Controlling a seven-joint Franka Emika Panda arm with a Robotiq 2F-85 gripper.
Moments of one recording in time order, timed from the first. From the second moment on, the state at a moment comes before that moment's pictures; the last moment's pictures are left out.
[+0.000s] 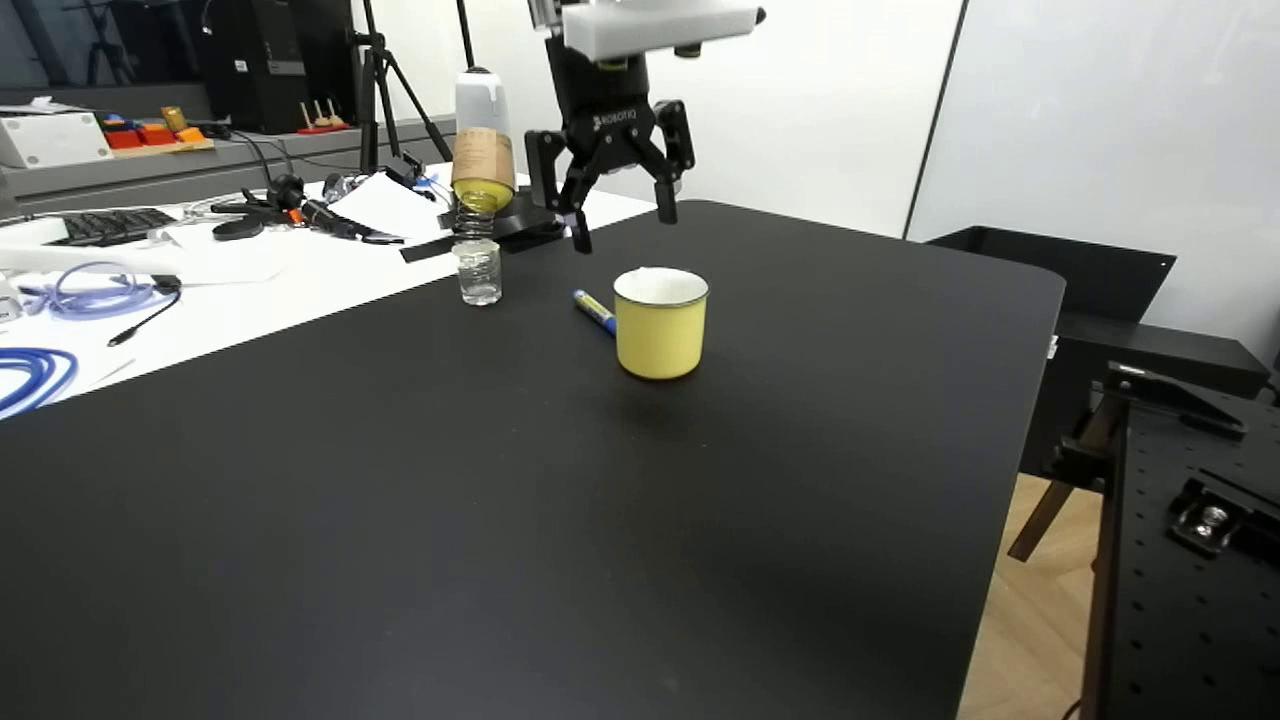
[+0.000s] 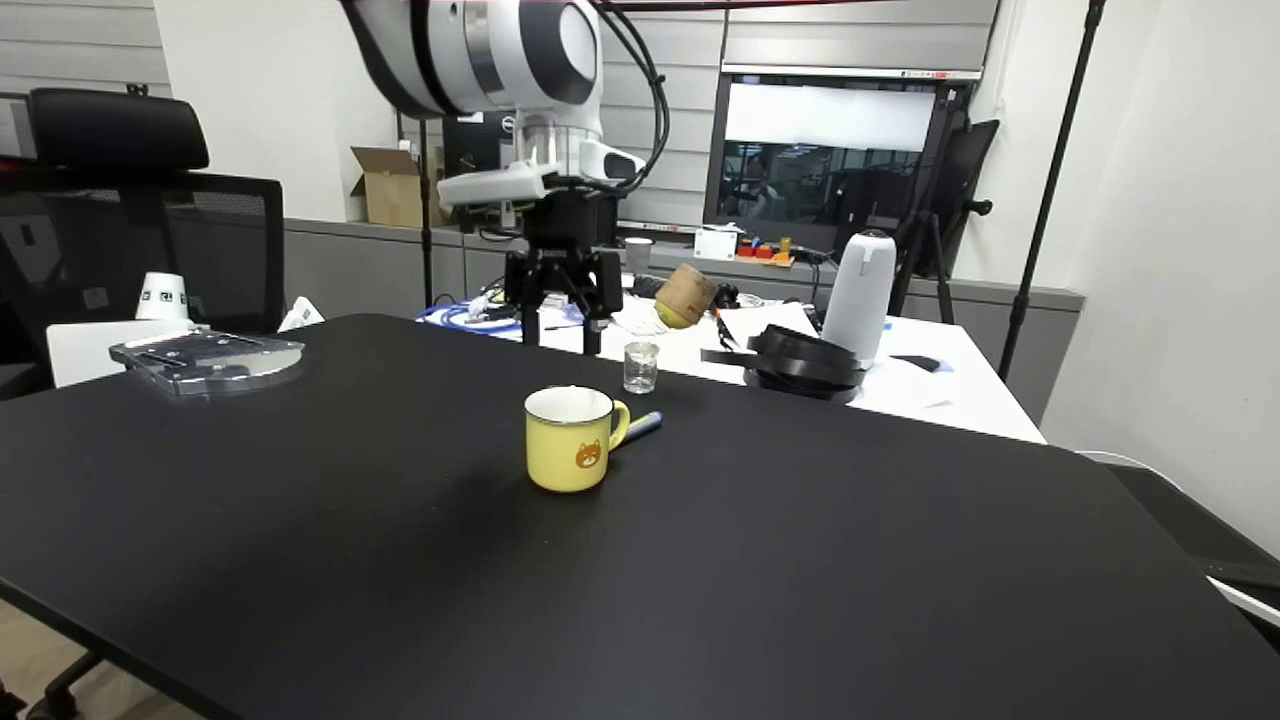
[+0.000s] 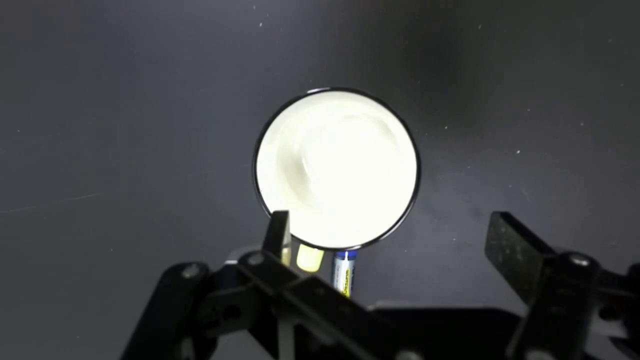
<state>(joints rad) -0.12 0.37 0.11 -2.00 -0.17 2.24 0.37</state>
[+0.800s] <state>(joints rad) -0.07 0.43 -0.01 -1.81 -0.09 2.02 0.19</state>
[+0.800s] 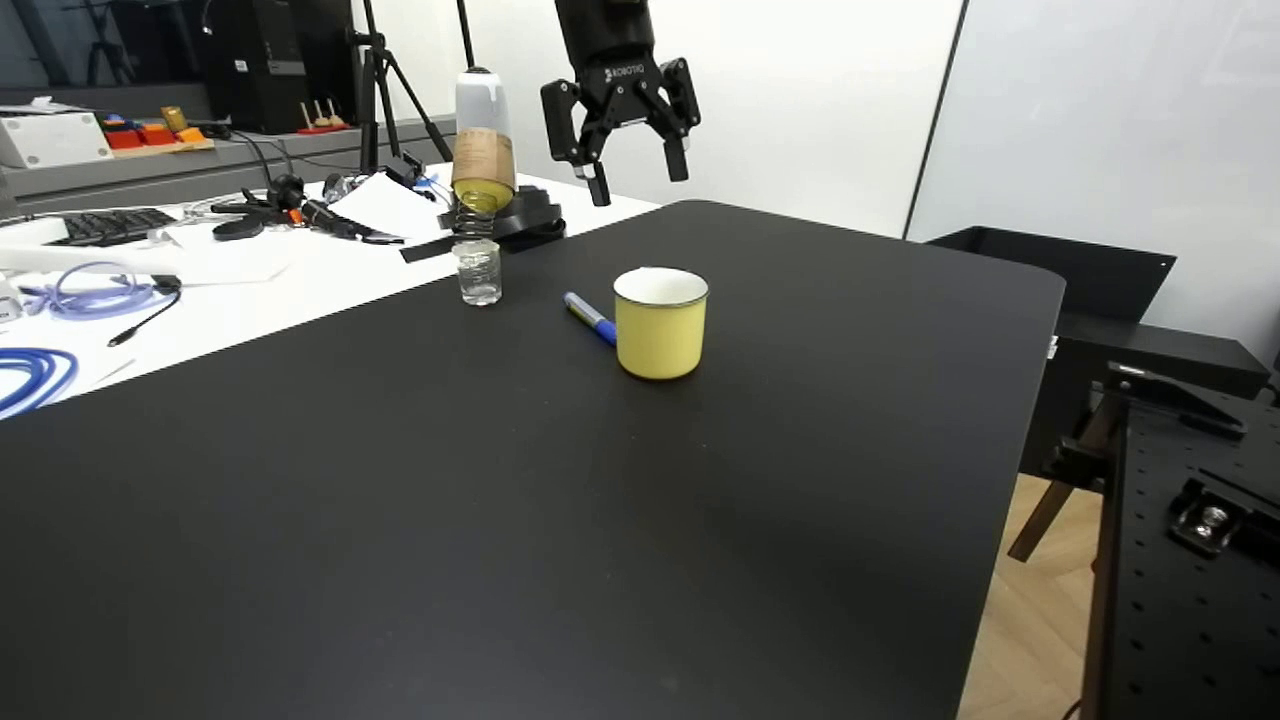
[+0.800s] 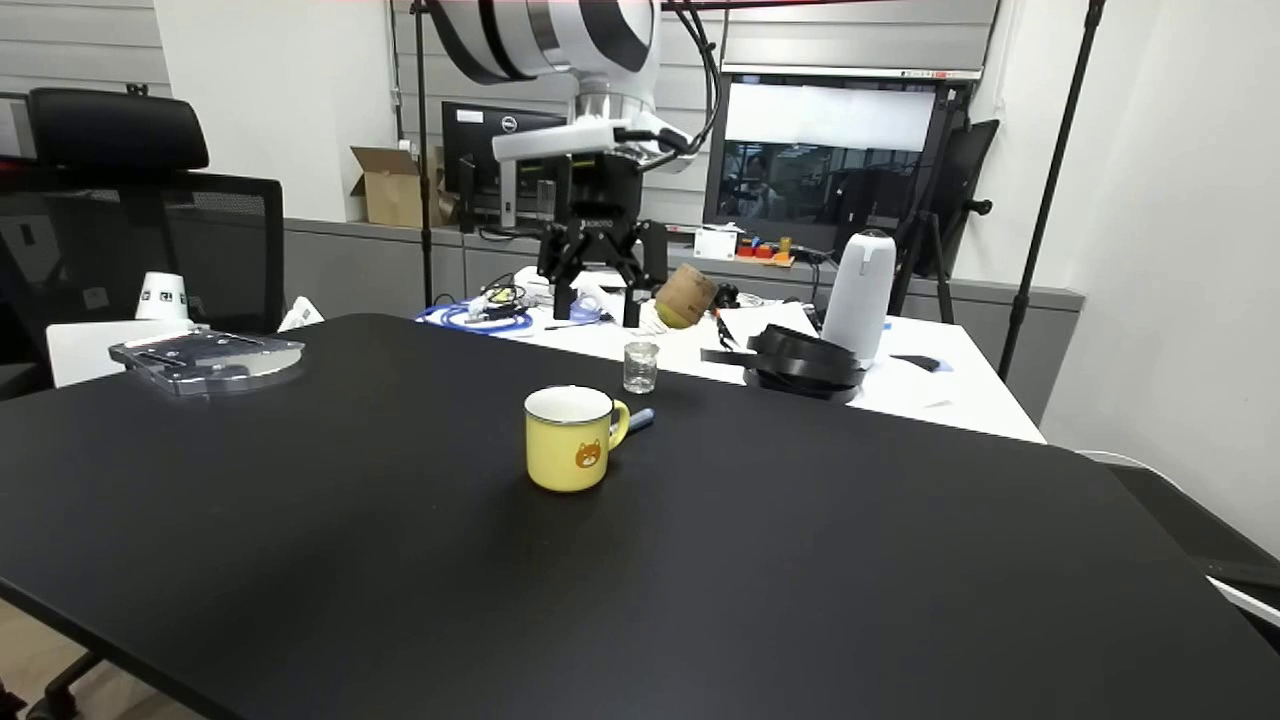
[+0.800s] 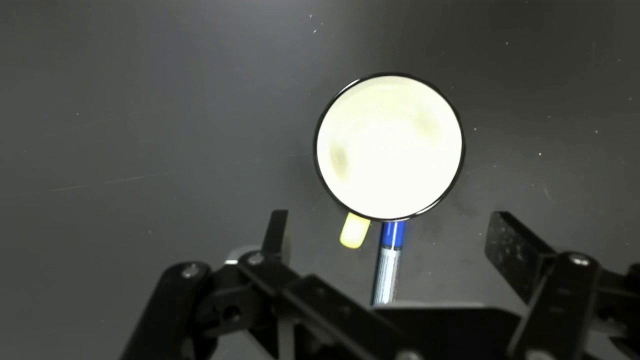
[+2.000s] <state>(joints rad) -0.05 0.78 -0.07 -1.61 0.00 2.36 0.23</state>
